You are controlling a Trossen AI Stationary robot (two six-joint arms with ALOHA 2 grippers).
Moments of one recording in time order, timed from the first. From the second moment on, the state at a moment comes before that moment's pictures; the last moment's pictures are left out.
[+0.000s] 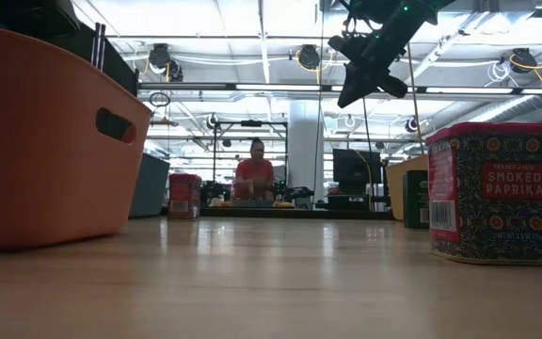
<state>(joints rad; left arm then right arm) -0.64 1.01 0.56 -0.51 -0.42 -0.66 -0.52 1.40 1.27 -0.60 0.10 0.48</state>
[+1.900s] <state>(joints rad) -0.64 1.04 0.61 -0.55 -0.39 -0.67 -0.52 1.40 1.27 -0.60 0.10 0.47</state>
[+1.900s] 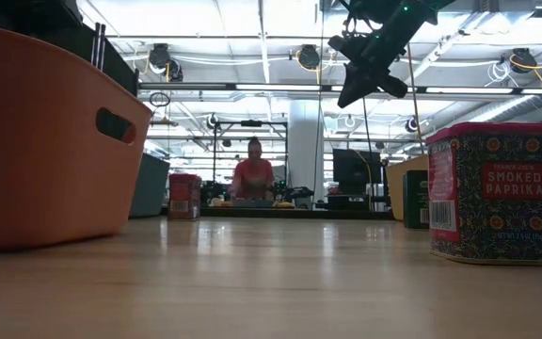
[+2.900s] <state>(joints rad) -0.58 1.04 0.98 -0.86 -0.46 -0.67 -0.52 1.40 1.27 -0.61 0.05 0.52</state>
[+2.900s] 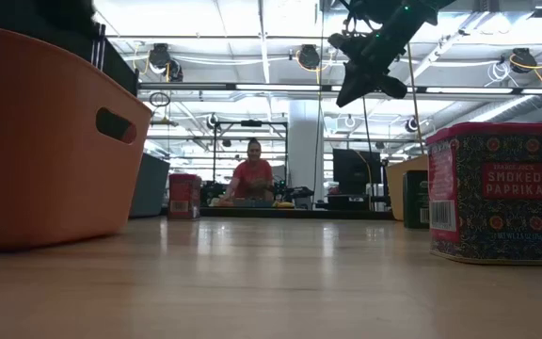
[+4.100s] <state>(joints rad) 0.08 1.05 1.14 -0.67 -0.26 -0.69 -0.24 1.31 1.27 -0.89 -0.16 0.61</state>
